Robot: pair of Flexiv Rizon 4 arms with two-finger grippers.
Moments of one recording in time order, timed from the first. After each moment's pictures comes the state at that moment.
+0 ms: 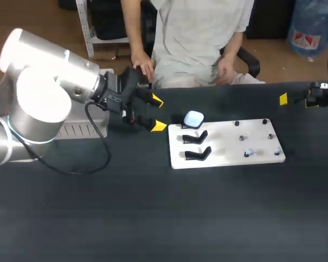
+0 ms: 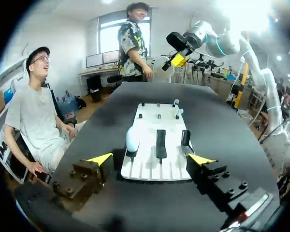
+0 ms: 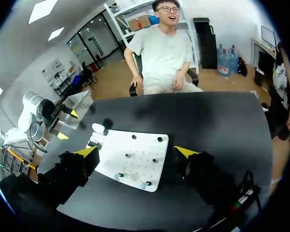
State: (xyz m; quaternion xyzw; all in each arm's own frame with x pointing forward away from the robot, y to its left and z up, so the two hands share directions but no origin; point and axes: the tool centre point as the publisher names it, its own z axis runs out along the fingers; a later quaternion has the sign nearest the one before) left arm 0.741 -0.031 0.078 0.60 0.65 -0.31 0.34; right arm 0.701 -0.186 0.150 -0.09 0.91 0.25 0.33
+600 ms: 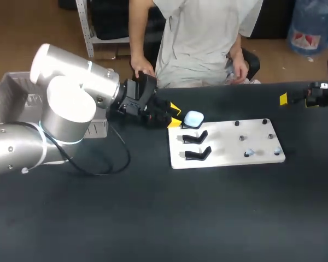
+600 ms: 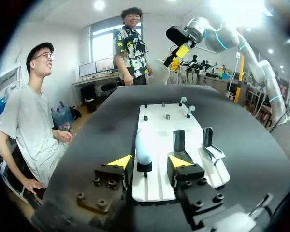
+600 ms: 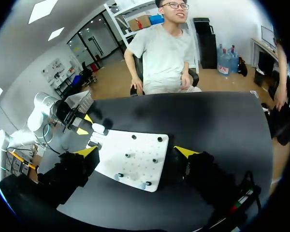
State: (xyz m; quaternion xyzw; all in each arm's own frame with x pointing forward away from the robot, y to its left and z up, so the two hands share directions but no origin) left arm 0.774 -0.074 0.037 0.62 0.61 -0.33 0.36; right arm 0.701 -0.186 0.150 -0.09 0.91 0.25 0.33
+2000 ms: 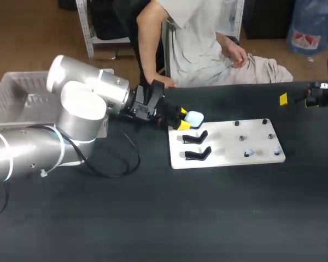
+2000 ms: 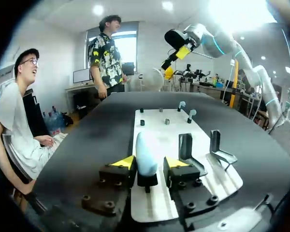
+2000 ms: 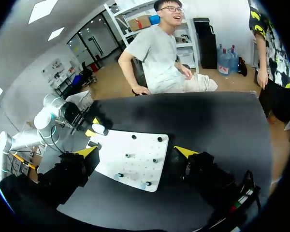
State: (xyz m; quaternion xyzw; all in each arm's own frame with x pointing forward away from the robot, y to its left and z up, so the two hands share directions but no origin) left arm 0.778 -0.103 0.018 0.61 0.58 -0.39 0.37; right arm 0.701 -0.186 0.150 -0.09 0.91 0.25 0.33
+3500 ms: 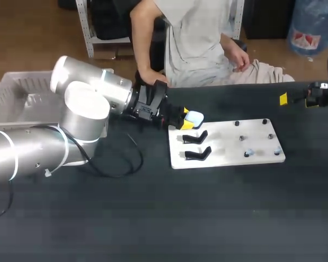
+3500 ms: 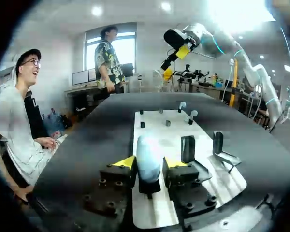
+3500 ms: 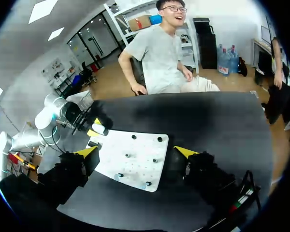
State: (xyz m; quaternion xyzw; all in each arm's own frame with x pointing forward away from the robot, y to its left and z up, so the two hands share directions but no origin) left arm 0.780 -0.111 0.017 0.62 0.58 -0.39 0.37; right arm 0.701 -0.186 0.150 -0.09 0.91 0.25 0.33
